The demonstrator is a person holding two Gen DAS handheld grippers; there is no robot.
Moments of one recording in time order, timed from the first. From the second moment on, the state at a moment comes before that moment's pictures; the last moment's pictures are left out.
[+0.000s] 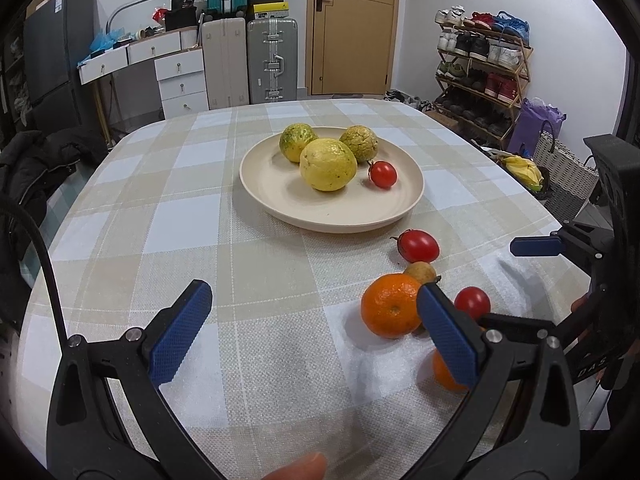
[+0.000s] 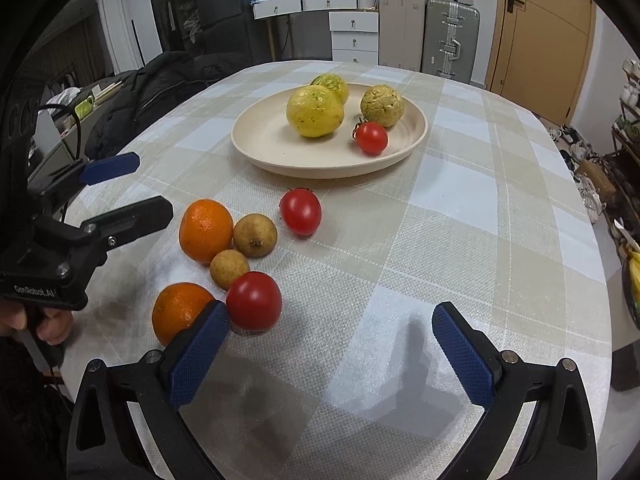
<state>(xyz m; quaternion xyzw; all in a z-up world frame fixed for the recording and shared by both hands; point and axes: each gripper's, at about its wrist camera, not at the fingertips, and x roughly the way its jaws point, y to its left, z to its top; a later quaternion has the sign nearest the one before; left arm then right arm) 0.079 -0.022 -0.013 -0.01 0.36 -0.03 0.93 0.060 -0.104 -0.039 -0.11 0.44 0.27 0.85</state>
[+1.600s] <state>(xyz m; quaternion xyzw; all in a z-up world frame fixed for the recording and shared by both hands) 0.081 -0.024 -0.022 -0.01 0.37 -0.02 0.93 0.062 -0.107 -0.045 -0.10 0.46 0.26 0.84</state>
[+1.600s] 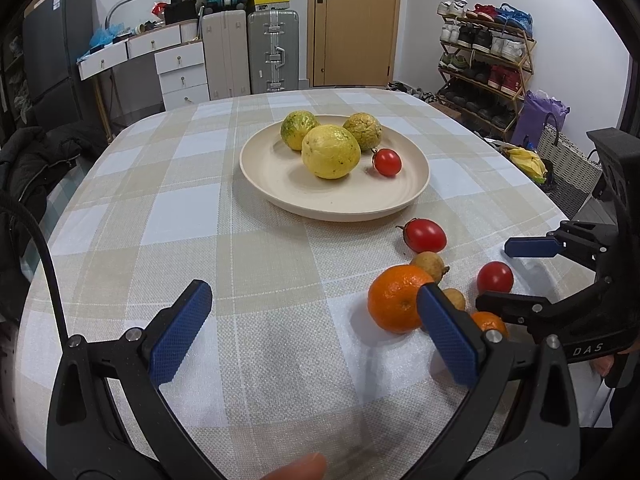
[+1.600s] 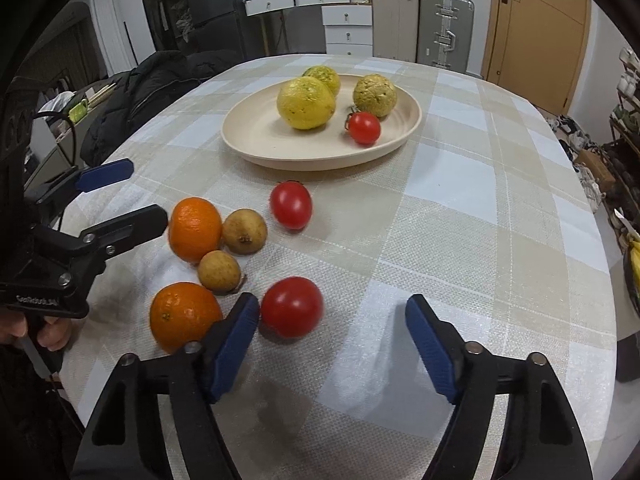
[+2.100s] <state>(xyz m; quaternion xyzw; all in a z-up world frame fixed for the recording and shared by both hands) 0.081 -0.025 -0.024 -0.01 0.37 -0.02 0.93 0.053 -0.115 -0.040 -0.13 0.46 0.28 0.83</state>
